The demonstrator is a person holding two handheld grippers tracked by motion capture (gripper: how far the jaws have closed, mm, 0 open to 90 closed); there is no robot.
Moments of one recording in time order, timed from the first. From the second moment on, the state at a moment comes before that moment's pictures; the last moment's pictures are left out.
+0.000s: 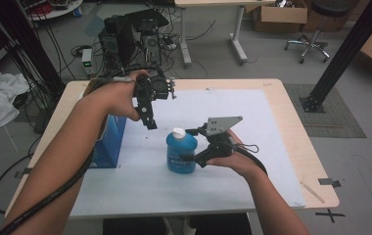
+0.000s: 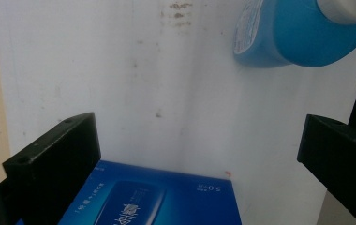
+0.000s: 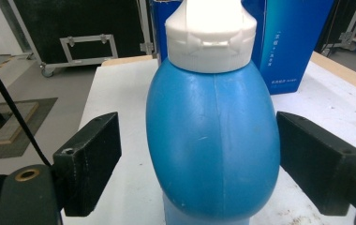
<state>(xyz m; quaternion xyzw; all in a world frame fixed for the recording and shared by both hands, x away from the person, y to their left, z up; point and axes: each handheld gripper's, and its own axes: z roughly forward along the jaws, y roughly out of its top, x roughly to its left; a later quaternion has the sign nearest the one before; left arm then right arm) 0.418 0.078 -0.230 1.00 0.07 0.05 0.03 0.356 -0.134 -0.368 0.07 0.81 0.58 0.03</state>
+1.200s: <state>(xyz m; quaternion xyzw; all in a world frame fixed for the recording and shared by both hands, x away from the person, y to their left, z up) 0.418 0.074 -0.219 1.00 0.06 0.05 0.02 0.339 -0.186 -0.300 0.03 0.92 0.38 0.03</state>
